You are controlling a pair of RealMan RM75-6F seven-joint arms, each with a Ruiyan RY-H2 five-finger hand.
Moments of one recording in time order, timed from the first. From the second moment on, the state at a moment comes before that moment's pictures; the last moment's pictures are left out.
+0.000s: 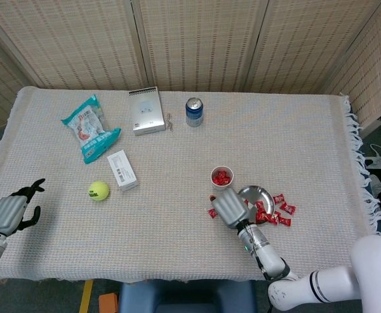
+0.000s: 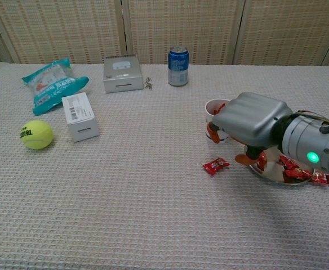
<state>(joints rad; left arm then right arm) -0.34 -1.14 -0.04 -1.35 1.41 1.10 -0.25 0.90 -1.58 -0.06 -1.72 -0.83 1.19 -1.10</state>
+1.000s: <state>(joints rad) -0.34 -1.13 -0.04 -1.34 1.41 1.10 -0.28 0.88 -1.72 -0.02 -1.52 -0.85 1.10 -1.05</state>
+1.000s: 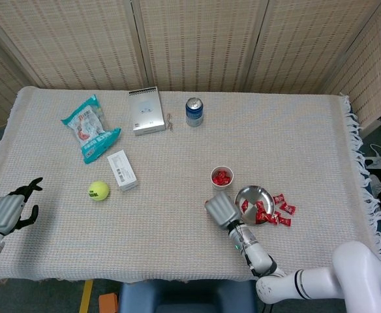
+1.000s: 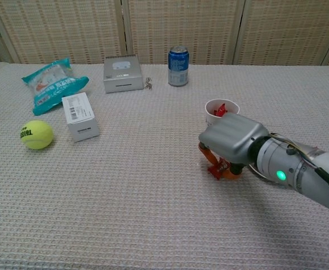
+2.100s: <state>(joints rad) -0.34 -1.14 -0.04 -1.34 1.40 1.09 -0.27 0.92 -1.58 0.27 -1.58 -0.69 1.11 -0.92</state>
